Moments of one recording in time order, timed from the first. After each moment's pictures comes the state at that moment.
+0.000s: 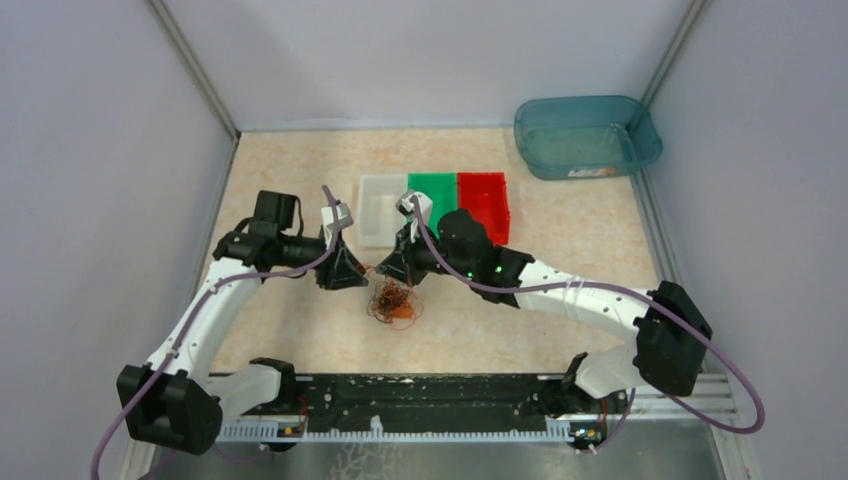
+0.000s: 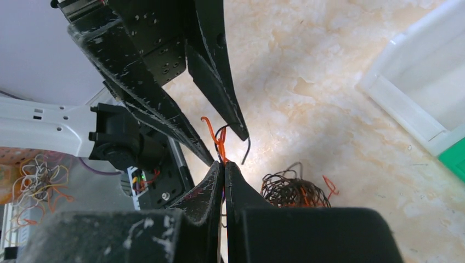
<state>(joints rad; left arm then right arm) -0.23 1.10 0.94 -0.79 0.99 0.51 0.99 1.36 0.96 0.13 -0.26 0.39</state>
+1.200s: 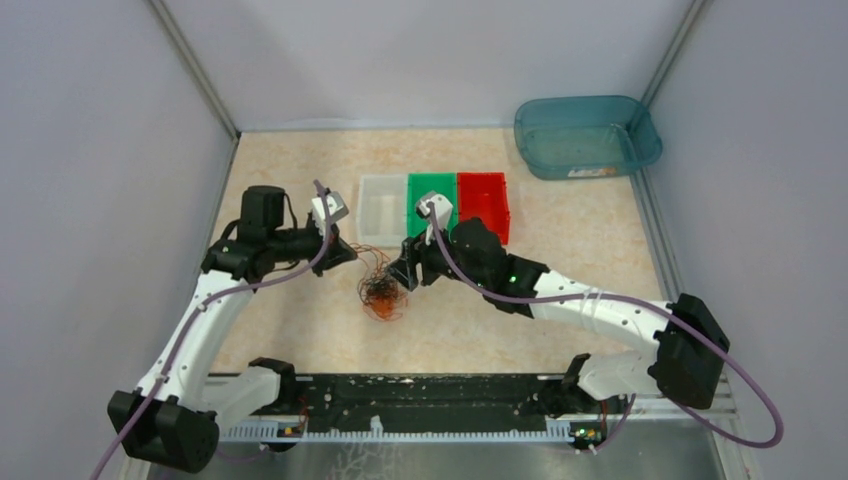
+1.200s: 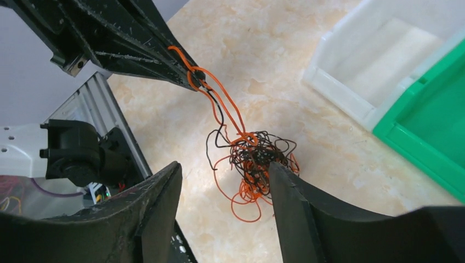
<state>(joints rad) -0.23 1.01 0.95 -0.67 0.74 0.43 0.99 1.25 0.87 0.11 -0.06 0.38</state>
